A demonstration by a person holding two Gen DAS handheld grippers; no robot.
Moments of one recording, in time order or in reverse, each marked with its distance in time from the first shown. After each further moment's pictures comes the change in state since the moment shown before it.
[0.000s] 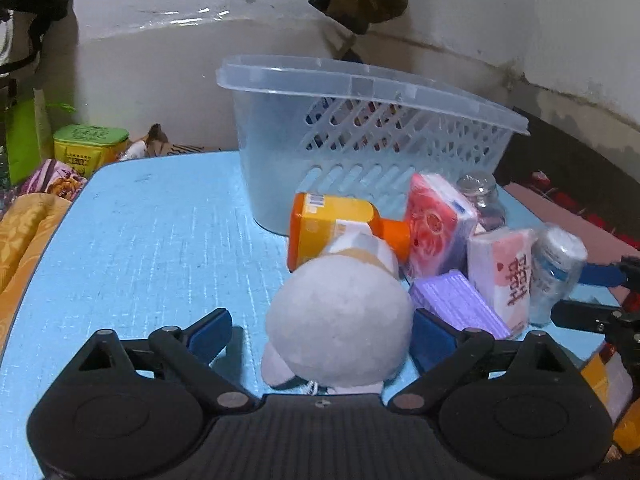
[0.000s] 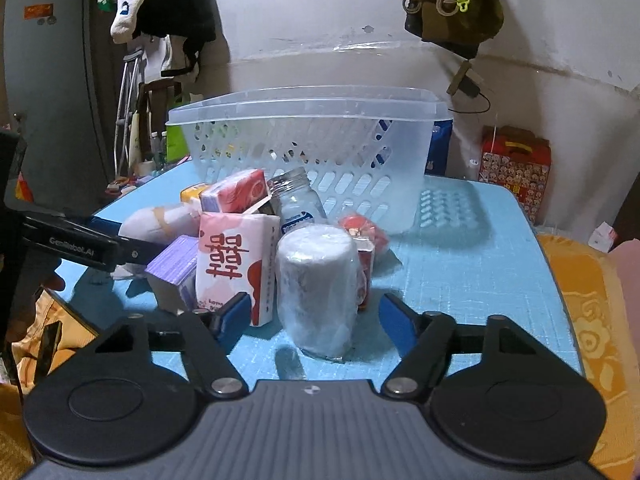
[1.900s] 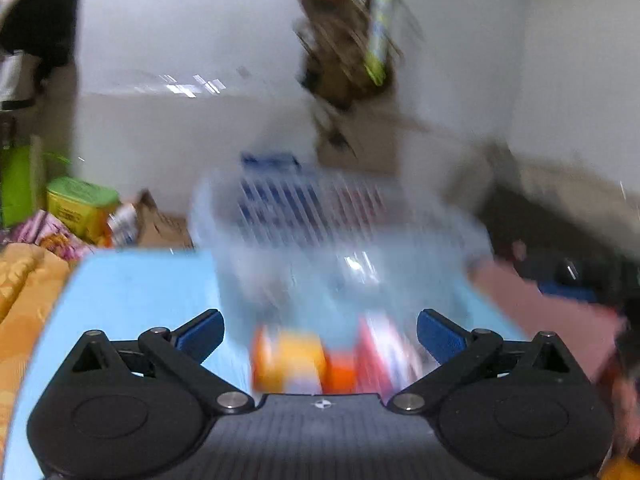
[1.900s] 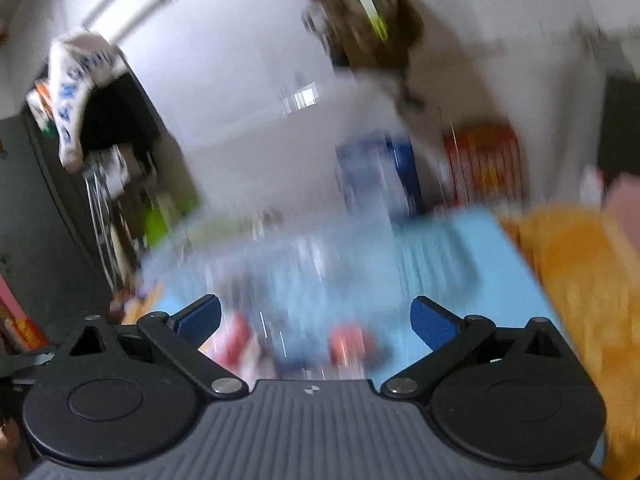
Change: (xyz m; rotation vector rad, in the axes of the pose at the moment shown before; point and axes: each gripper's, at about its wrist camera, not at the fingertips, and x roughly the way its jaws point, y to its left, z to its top) left arm -0.023 -0.028 0.050 -0.006 -0.168 -0.049; right arm -0.013 -0.032 0.042 0.360 -0.100 0.008
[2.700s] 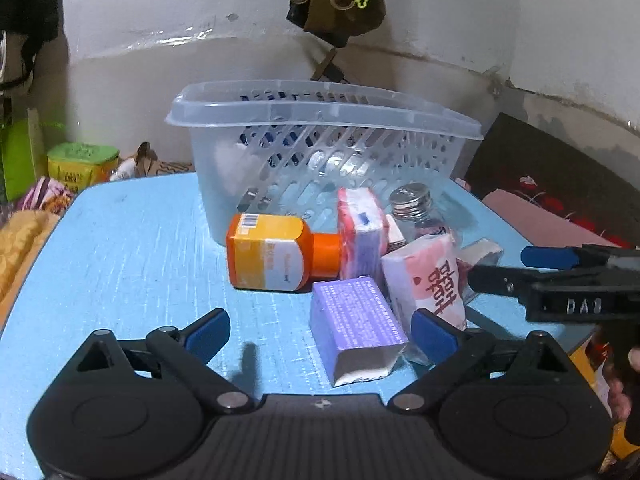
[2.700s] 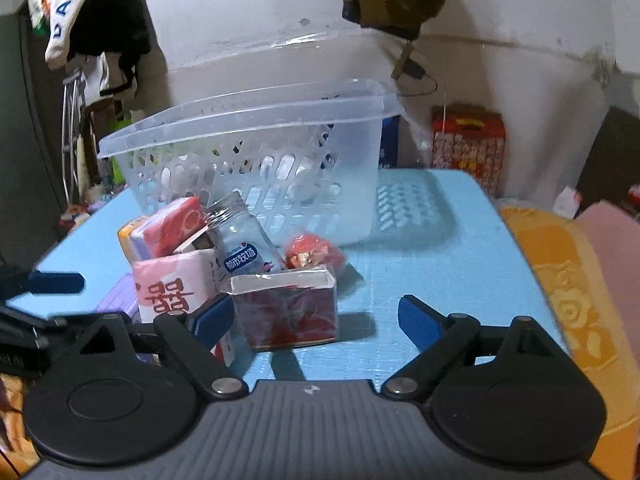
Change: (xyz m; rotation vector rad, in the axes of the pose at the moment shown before) left arm 0.004 -0.022 -0.048 0.042 0.138 0.046; right arm 0.029 0.009 -0.036 -0.218 0.092 -0.133
